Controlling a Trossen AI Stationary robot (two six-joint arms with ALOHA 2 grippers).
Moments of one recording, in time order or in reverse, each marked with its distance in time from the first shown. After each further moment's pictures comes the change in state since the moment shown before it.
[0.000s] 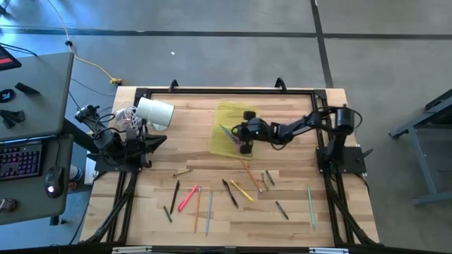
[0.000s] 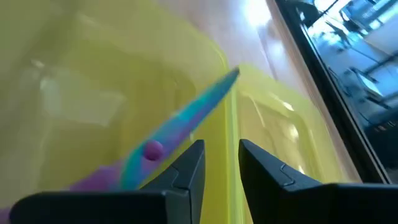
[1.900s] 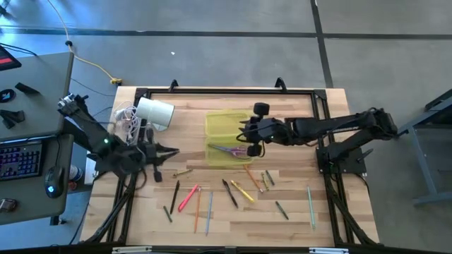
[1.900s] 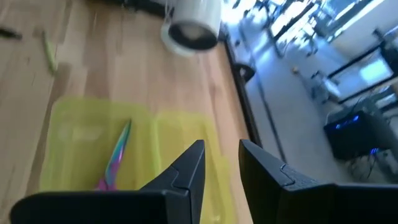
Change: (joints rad) left arm 0.000 0.789 0.590 -0.568 0.040 -0.287; right arm 0.277 -0.455 0.422 -0.952 0.301 0.158
